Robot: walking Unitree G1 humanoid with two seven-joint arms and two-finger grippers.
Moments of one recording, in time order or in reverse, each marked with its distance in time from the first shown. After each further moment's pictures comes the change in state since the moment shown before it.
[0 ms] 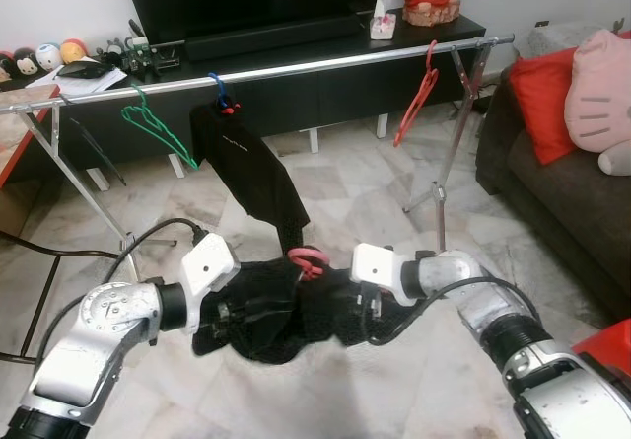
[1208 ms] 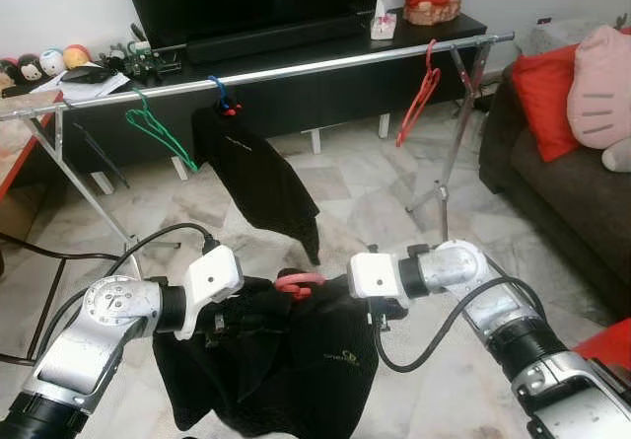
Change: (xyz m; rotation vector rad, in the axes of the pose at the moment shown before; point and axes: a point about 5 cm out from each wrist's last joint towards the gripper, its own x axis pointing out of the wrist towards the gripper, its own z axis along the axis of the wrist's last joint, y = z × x) left arm 0.008 0.000 -0.011 -0.005 0.053 -0.144; right arm -0.007 0.008 0.040 -0.165 -0.166 0.170
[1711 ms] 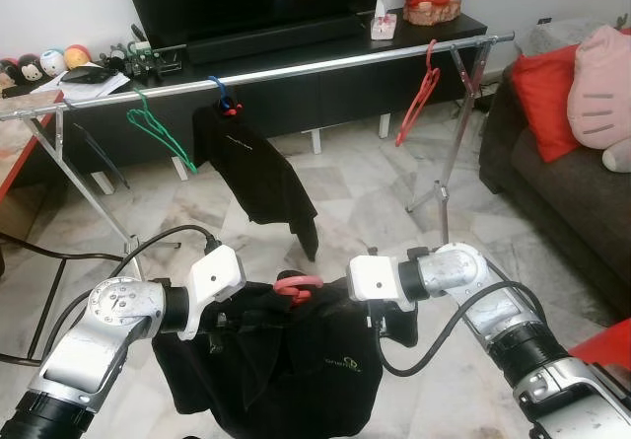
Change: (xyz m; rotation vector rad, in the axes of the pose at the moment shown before) left arm 0.003 0.001 0.000 -0.018 -0.007 0.002; right arm 0.002 0.006 -0.002 0.019 0.005 0.011
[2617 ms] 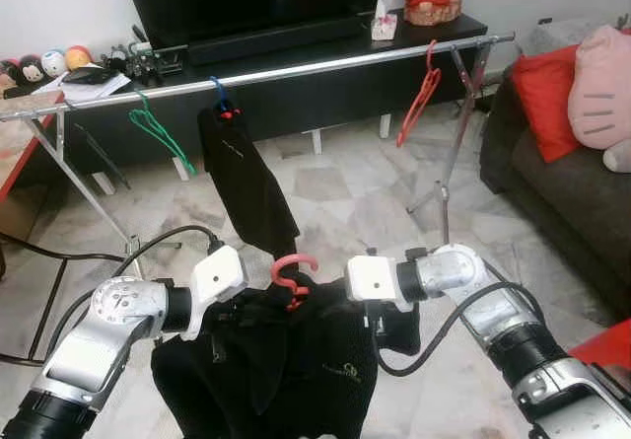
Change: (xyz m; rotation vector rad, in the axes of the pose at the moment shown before) left arm 0.002 -0.001 0.000 -0.004 0.002 -0.018; right arm 0.005 0.001 -0.001 0.013 0.003 -0.015
